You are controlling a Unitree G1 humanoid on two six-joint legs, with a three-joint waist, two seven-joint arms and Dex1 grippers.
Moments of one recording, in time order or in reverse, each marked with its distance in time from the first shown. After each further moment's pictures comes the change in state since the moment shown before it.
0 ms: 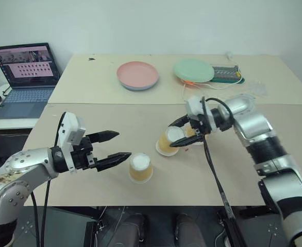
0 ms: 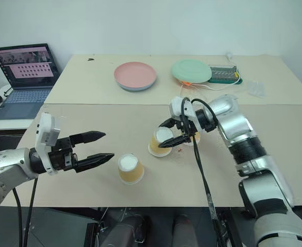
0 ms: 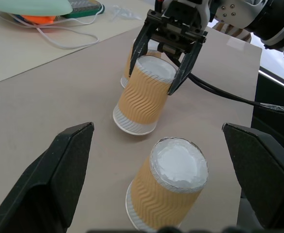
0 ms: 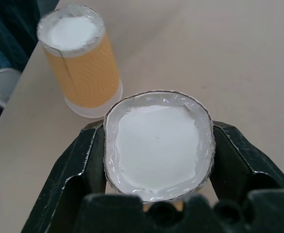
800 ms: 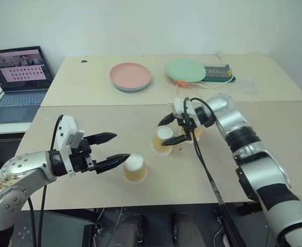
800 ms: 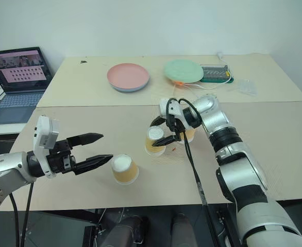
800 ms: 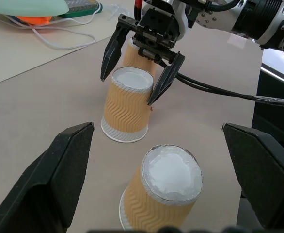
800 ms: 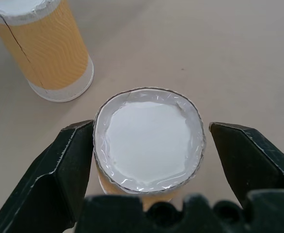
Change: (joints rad) left arm 0.035 0.002 0.023 -0.030 -0.008 0.002 0.028; right arm -0.101 0.111 -0.051 0.257 -0.128 -0.172 0.002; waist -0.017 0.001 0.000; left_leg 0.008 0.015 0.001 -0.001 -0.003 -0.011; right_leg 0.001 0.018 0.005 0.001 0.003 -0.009
